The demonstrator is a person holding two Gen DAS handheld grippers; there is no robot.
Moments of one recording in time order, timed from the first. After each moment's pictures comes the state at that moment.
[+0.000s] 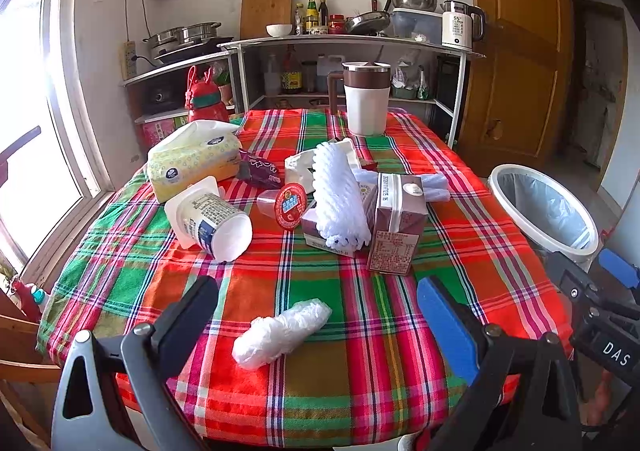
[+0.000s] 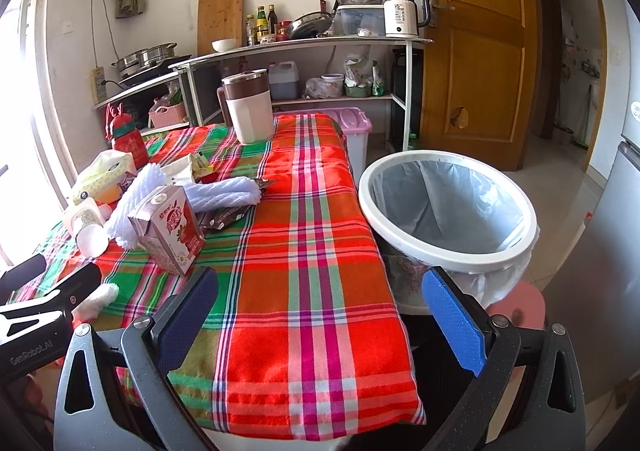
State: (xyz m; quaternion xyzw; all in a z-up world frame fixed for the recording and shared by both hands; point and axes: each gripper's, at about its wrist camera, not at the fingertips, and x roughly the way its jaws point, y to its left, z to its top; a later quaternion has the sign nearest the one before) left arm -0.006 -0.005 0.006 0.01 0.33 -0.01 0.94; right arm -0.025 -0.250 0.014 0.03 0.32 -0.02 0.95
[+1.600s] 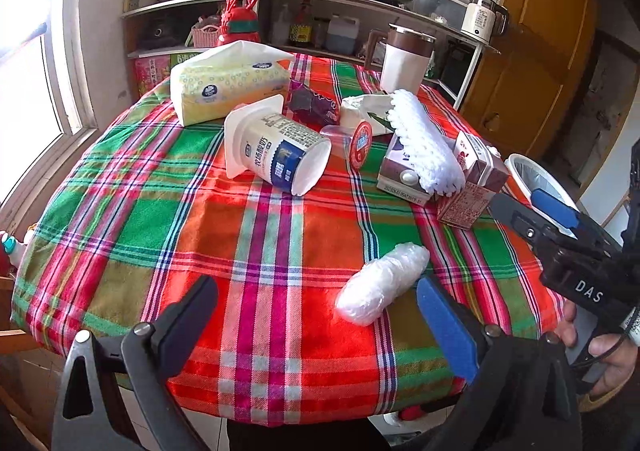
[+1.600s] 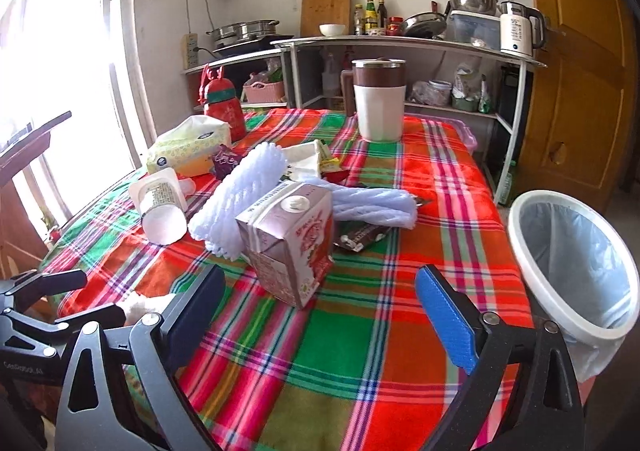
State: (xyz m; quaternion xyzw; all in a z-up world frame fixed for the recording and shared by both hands) left arm -0.006 0.085 -0.032 -0.07 0.40 -0.06 0.91; right arm 0.031 -0.165 -0.006 -0.02 0.31 0.16 0.94
